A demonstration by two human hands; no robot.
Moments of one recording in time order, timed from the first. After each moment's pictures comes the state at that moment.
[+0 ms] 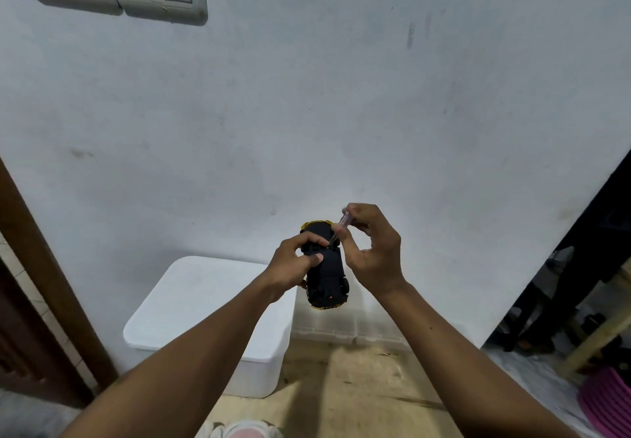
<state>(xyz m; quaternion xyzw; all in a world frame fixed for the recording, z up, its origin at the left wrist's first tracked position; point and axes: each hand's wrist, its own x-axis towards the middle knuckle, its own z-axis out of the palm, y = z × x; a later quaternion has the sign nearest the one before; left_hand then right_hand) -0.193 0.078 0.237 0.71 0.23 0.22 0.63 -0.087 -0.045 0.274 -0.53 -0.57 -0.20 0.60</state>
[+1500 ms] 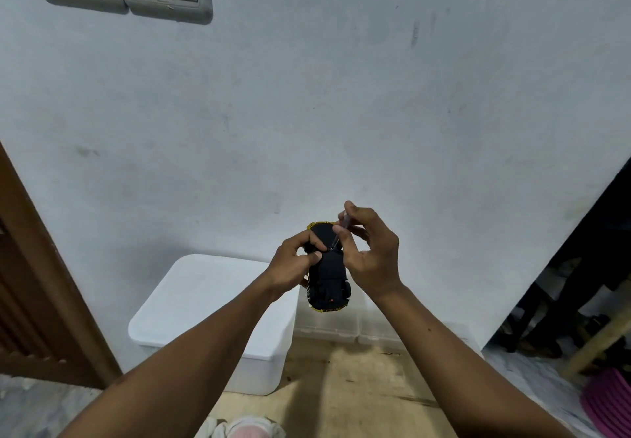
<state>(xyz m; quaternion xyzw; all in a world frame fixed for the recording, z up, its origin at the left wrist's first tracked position) -0.198 0.083 0.232 0.73 0.21 0.23 0.61 -0.097 -0.041 0.267 -0.55 -0.54 -0.16 0.61</state>
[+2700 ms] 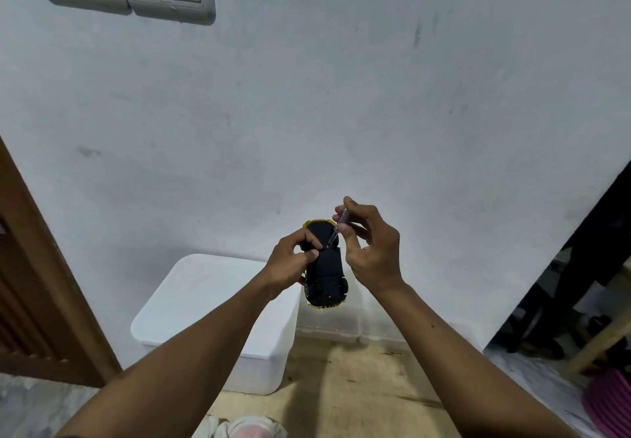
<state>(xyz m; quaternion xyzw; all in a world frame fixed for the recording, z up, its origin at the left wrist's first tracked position) -0.199 0.092 0.227 0.72 0.22 0.25 0.61 -0.099 -0.040 0.273 -0.56 -0.53 -0.13 0.62</state>
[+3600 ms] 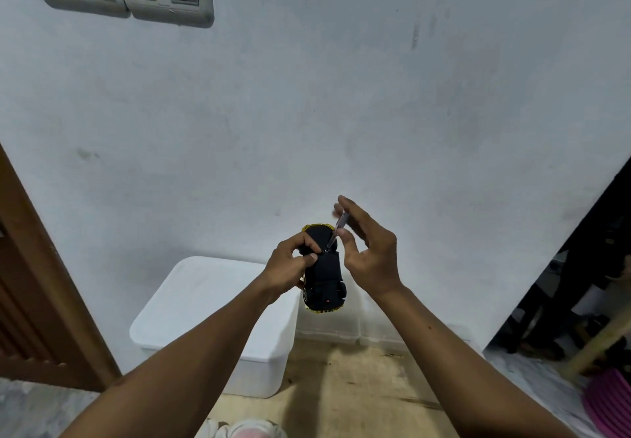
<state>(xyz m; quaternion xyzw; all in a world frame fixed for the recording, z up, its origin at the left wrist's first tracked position) -0.200 0.093 0.224 0.72 0.22 0.24 0.61 -0.094 -0.039 0.267 -0.58 -0.55 -0.16 0.58</state>
